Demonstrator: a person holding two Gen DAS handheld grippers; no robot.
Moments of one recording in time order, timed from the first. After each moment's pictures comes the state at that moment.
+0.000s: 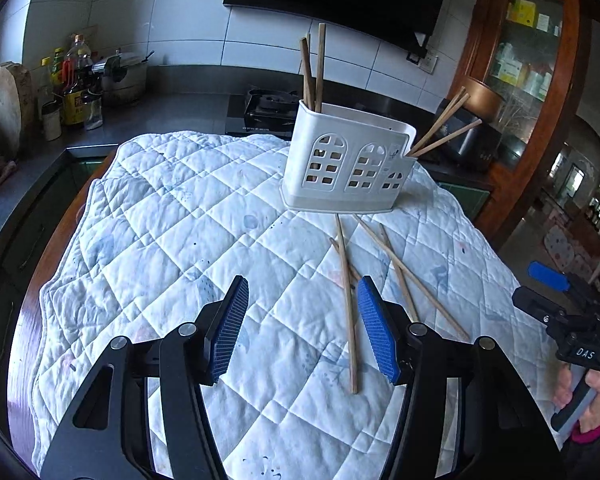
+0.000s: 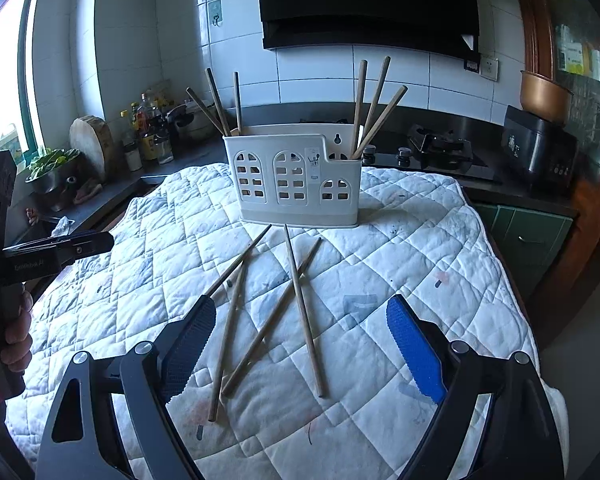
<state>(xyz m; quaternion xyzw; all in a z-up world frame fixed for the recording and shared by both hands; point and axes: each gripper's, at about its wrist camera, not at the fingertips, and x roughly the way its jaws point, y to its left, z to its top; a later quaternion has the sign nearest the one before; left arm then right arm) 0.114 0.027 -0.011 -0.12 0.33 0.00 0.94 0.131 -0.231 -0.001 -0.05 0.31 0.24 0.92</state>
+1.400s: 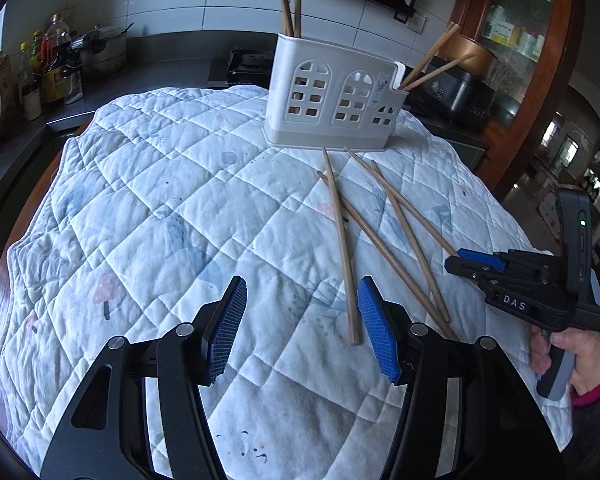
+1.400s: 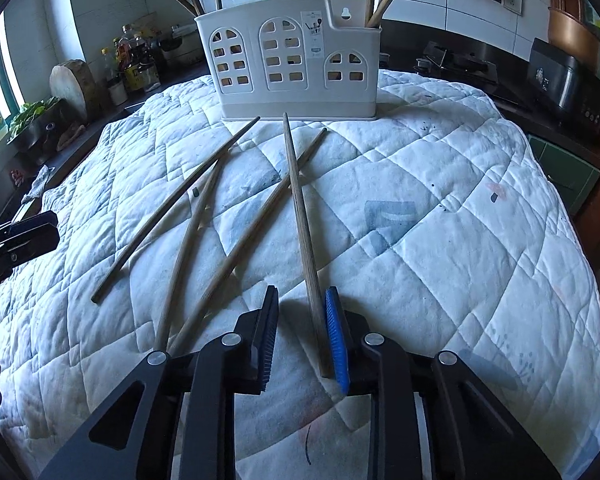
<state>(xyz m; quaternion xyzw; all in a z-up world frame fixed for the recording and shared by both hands) 0.114 0.003 -0.062 -0.10 0.38 -0.04 0.92 0.179 -0.211 -0.089 -0.07 0.43 0.24 0.87</state>
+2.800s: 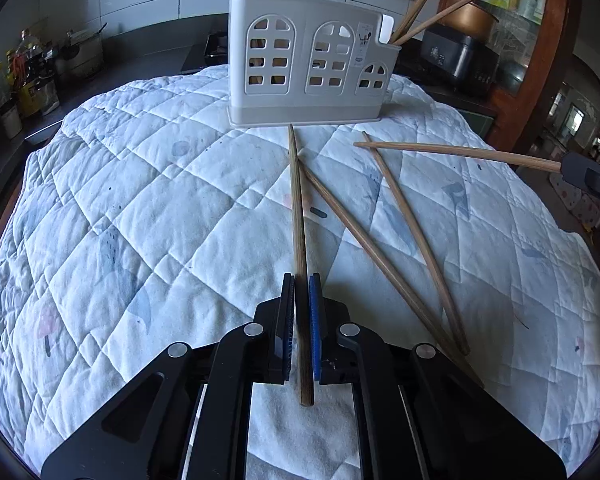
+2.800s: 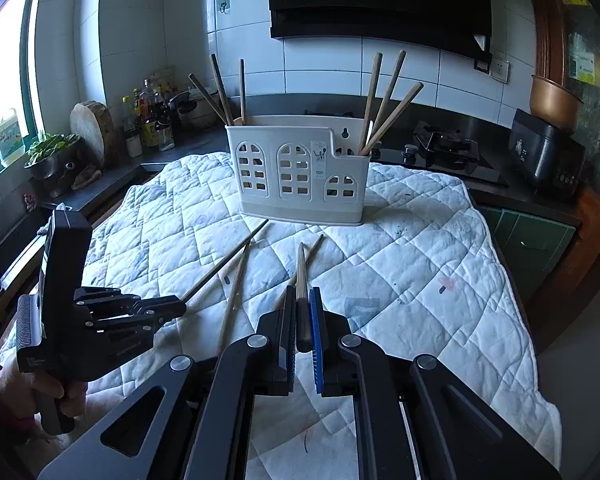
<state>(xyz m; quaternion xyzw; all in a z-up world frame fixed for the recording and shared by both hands) 0.161 -0.036 -0.084 -0.06 0.41 -0.03 0.91 0.143 -0.224 0.008 -0.07 0.31 0.24 0.91</state>
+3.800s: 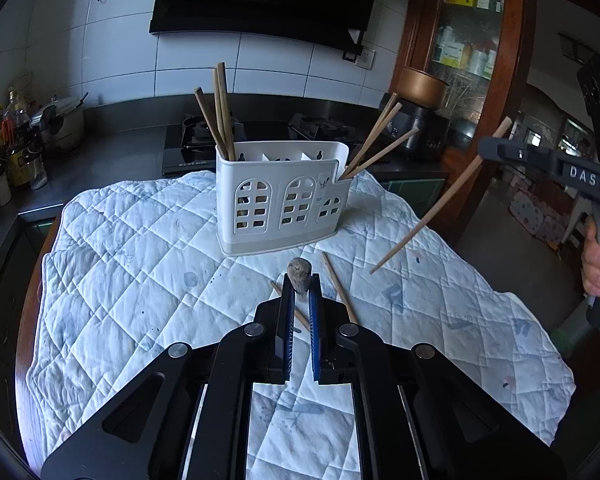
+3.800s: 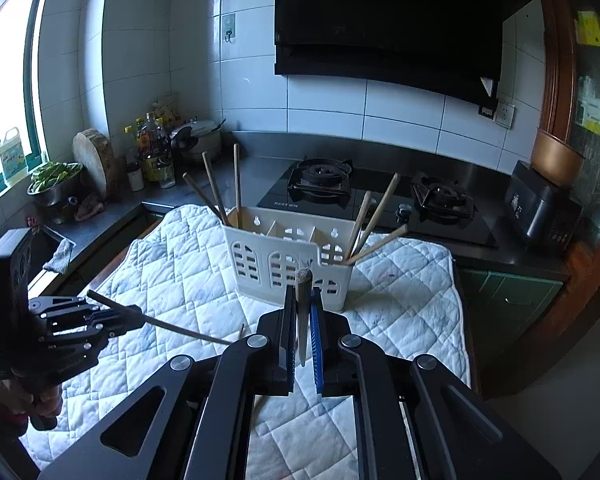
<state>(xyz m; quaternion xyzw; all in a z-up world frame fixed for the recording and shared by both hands) 0.152 -0.008 0.035 -0.06 0.31 -0.10 0.94 0.195 -0.214 0.132 -0.09 0.28 0.25 0.92</state>
